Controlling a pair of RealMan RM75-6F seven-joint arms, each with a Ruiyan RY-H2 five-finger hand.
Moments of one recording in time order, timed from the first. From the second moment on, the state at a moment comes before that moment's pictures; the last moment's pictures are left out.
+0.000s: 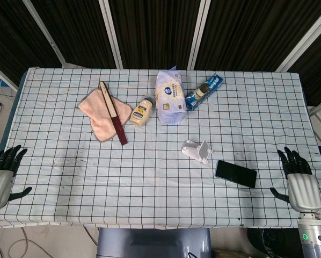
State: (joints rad) left arm -0.12 -1.11 -0.02 -1.64 1.49 1.43 0.12; right arm 0.11 -1.20 0.08 -1.62 -1.45 1.51 -0.19
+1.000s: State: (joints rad) left arm -0.14 -1.09 -0.02 -1.64 1.48 1.40 0.09; right arm 0.27 -1.32 0.11 -1.85 -1.12 1.23 -0.60
